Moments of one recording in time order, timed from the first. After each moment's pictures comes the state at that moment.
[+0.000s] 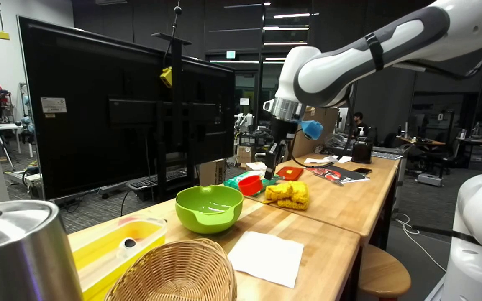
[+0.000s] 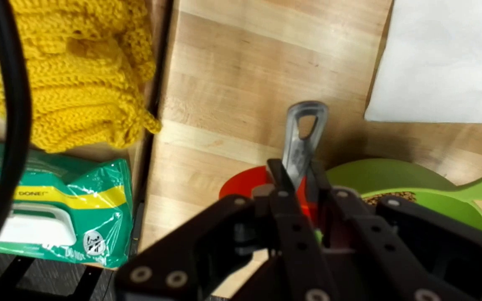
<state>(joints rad) 0.23 -0.44 0.15 -2.45 0.09 2.26 -0.24</state>
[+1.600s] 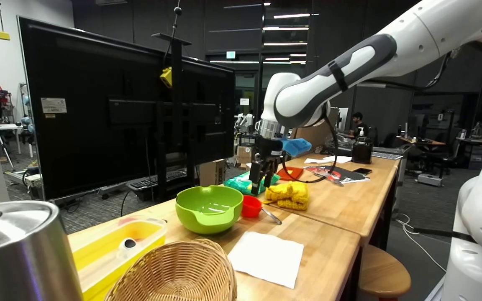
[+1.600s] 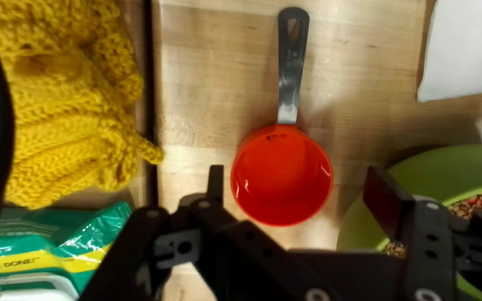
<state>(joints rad) 0.20 -0.24 0.15 -2.38 0.08 2.33 -0.09</state>
